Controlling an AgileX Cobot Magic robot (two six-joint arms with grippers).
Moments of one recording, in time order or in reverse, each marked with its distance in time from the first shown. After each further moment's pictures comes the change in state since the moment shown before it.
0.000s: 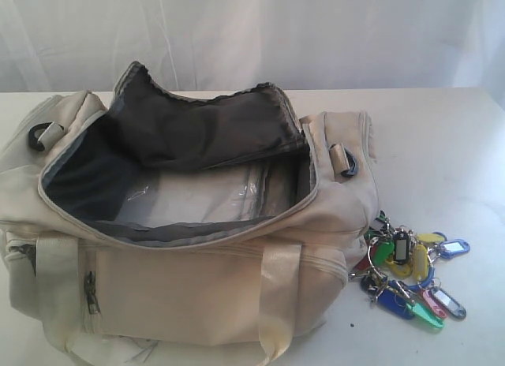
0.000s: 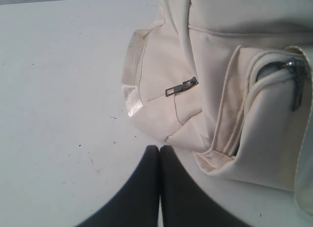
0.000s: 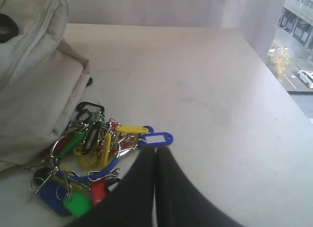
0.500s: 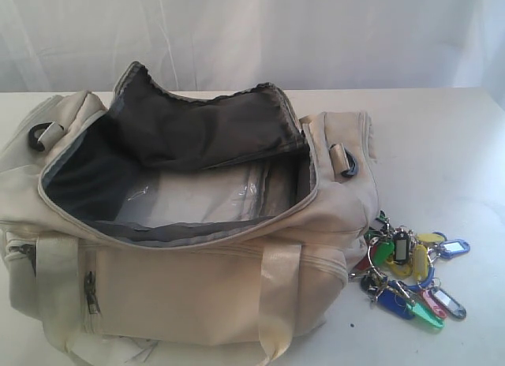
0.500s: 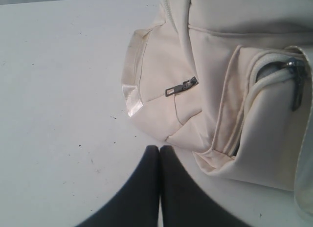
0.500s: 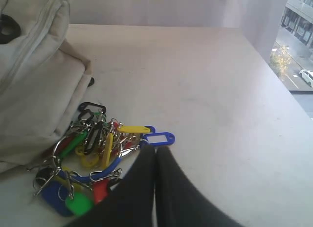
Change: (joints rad) left arm 0.000 0.000 0.000 0.000 0.000 0.000; right arm 0.000 0.000 0.000 0.012 0.000 0.001
